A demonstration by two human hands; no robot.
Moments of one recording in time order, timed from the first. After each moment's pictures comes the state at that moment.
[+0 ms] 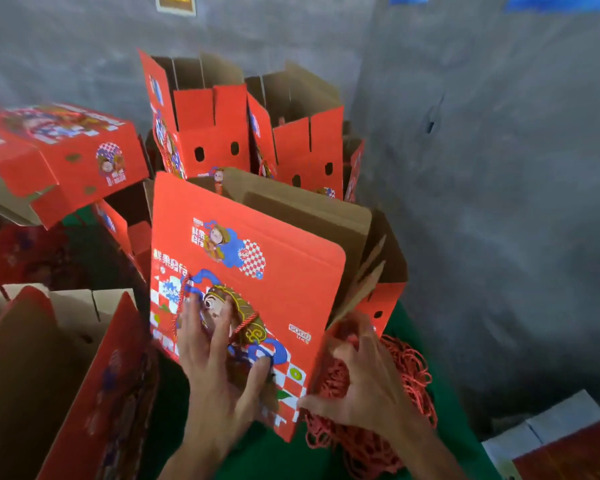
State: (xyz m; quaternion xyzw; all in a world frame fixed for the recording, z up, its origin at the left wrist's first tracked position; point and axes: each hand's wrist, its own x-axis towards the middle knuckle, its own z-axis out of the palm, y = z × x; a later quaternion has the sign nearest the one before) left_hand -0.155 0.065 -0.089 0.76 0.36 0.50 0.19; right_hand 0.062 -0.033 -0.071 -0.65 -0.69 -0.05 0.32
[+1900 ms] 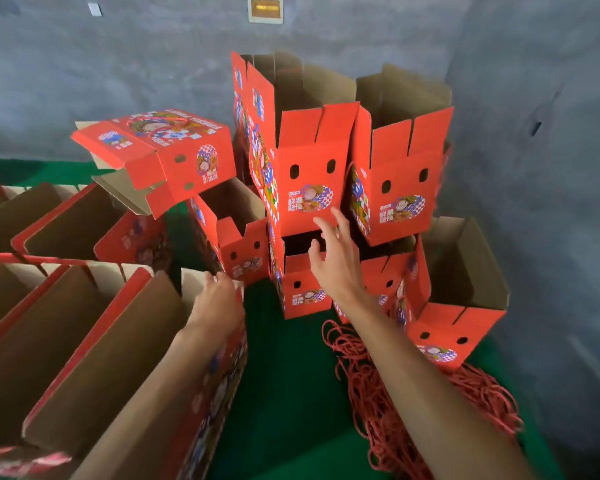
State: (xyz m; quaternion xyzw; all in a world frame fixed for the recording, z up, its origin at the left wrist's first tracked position) left_hand -0.223 0.205 -0.023 0.72 0.67 0.07 0.17; right_hand 0.001 0.217 -0.039 -0.65 -0.63 -0.01 0.43
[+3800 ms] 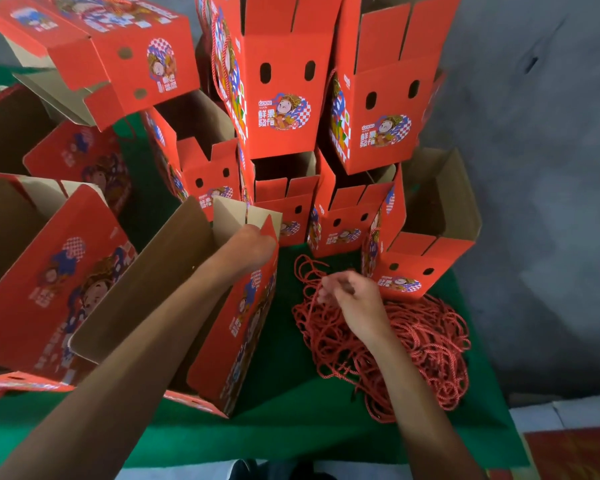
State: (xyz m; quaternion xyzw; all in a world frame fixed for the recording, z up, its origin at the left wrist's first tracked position) left_hand -0.147 0.166 -0.034 0.62 0.63 0.11 0.45; right_hand 0.040 0.047 -0.135 -0.66 -0.40 0.43 0.48
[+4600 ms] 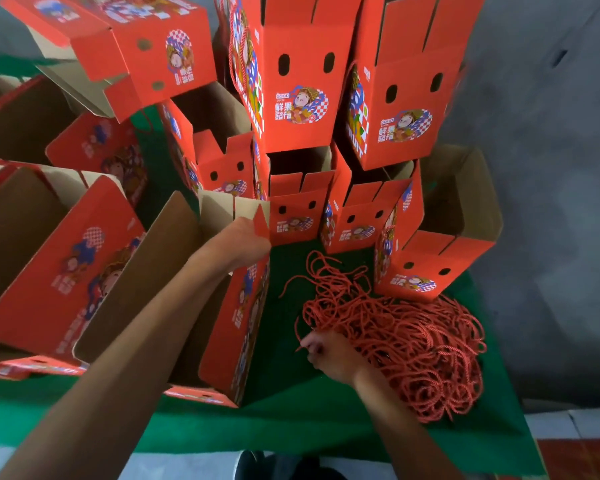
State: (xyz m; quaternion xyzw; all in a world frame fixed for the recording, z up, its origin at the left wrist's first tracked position) left_hand -0.176 0.179 -0.038 0.64 0.62 0.07 0.45; right_hand 0.016 0.024 -0.241 -0.67 -0.63 0.37 0.09
